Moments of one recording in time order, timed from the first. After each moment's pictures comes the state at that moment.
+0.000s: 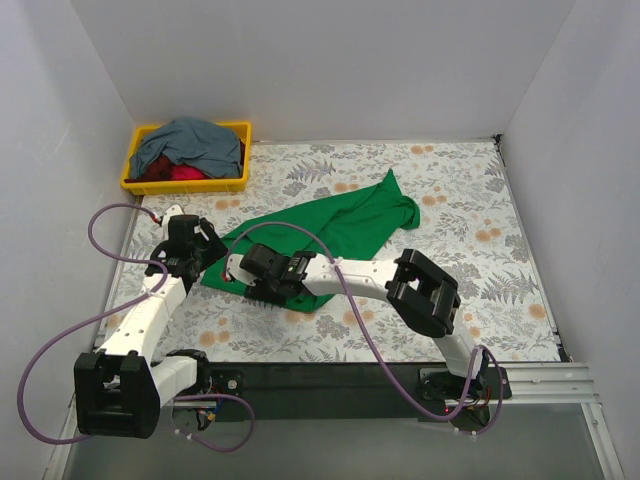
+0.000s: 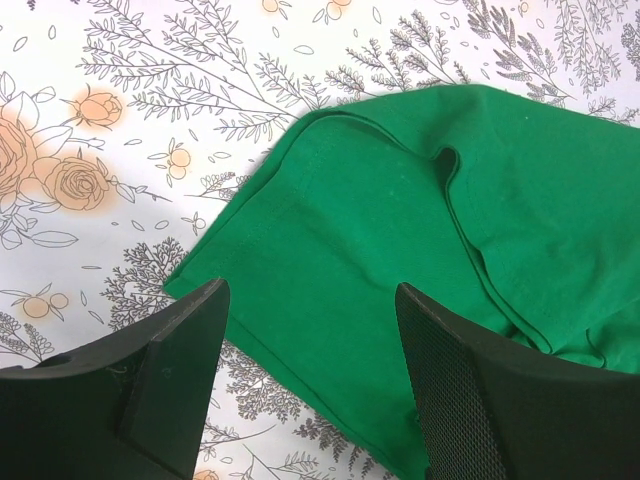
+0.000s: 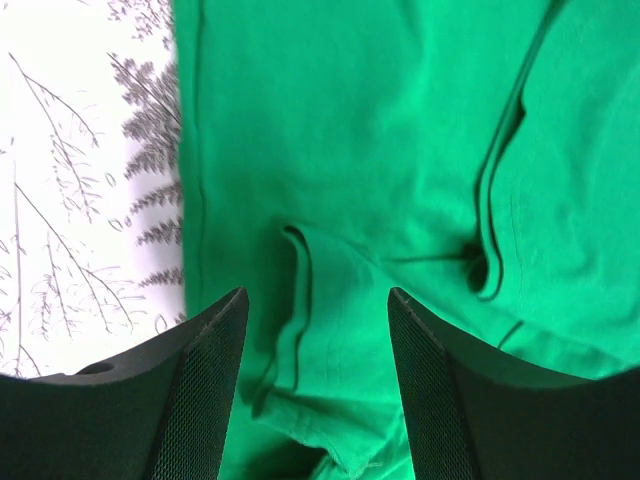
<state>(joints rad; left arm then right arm) -0.07 1.08 0.66 -0.35 -0.20 -0.60 1.20 2.08 1.57 -0.46 0.20 -0.32</state>
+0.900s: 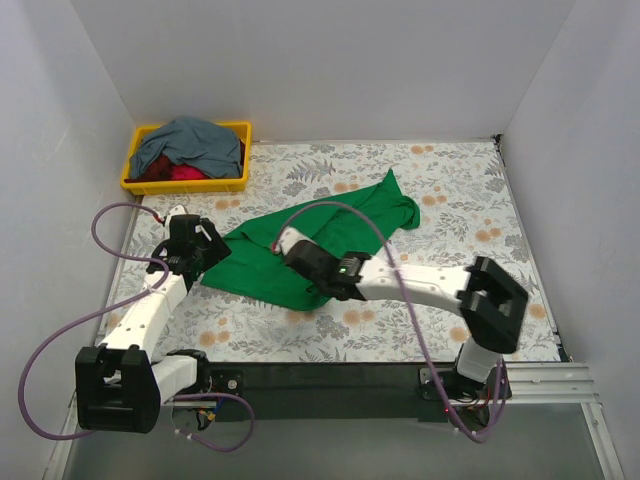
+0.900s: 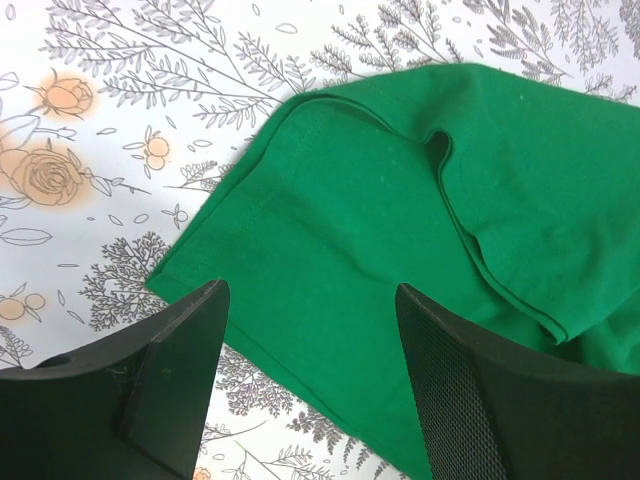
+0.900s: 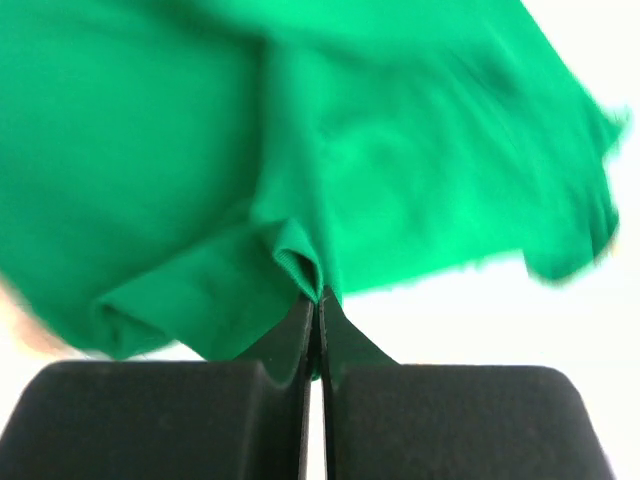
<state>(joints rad) -0.07 1.10 0.66 -0.34 -0.15 -0.60 1.17 1.77 1.26 -0.44 0.53 -0.13</state>
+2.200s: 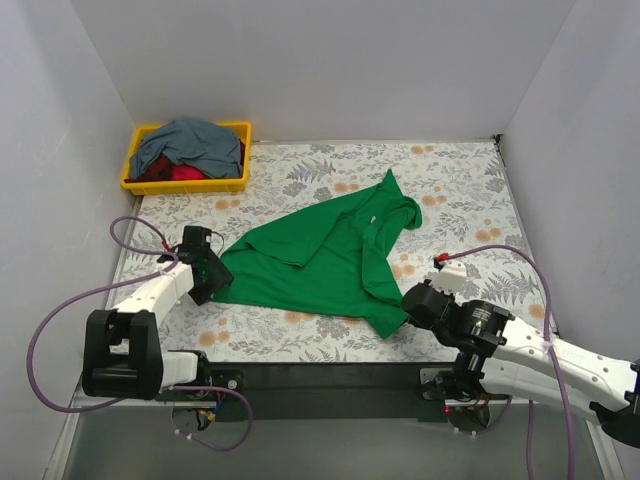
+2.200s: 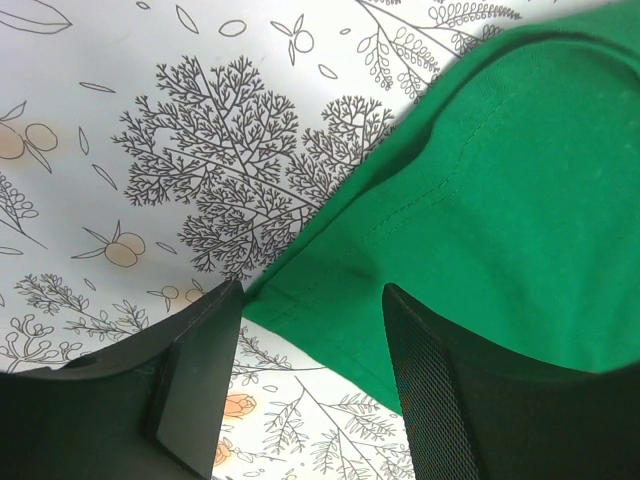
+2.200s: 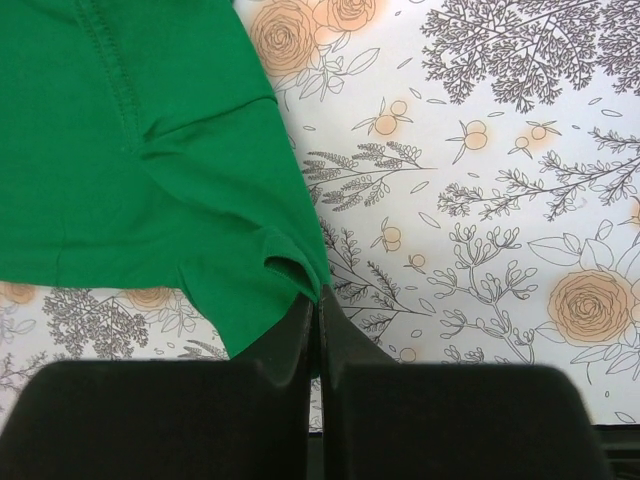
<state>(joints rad) -0.07 1.28 0.63 -0.55 -0.14 -0.75 1.08 0.69 0.56 -0.89 0.63 1.13</state>
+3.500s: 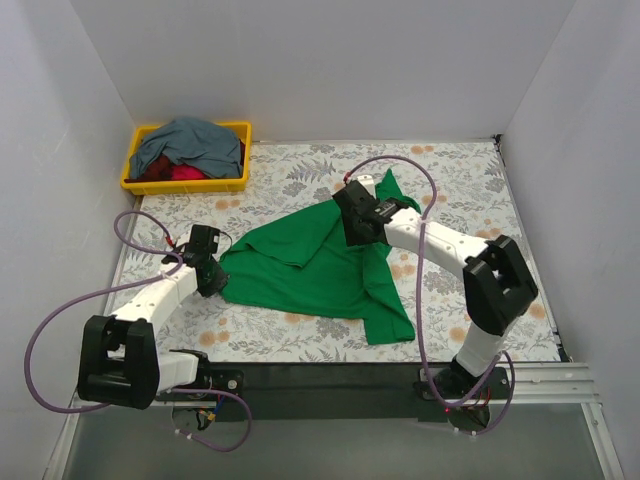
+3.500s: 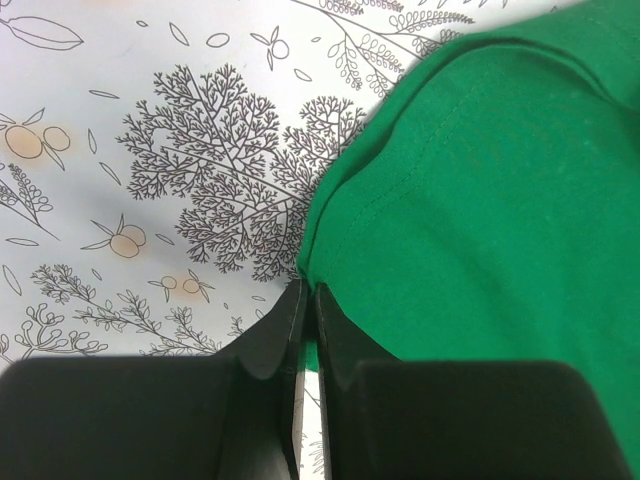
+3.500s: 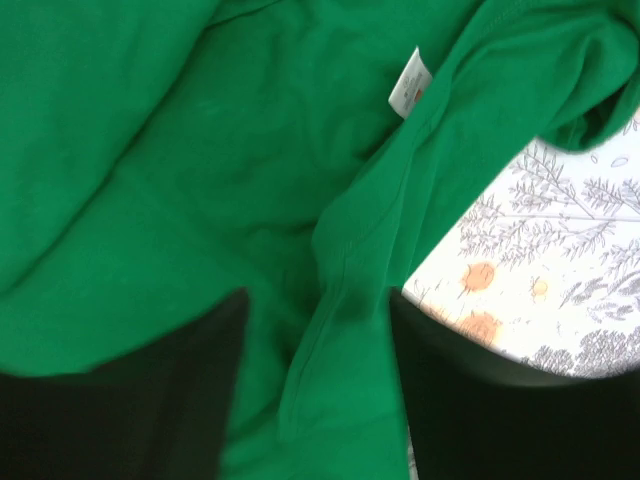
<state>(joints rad) -0.15 1.25 0.64 -0.58 -0.24 -0.78 0.76 1.68 1.30 -0.63 0.40 0.43</state>
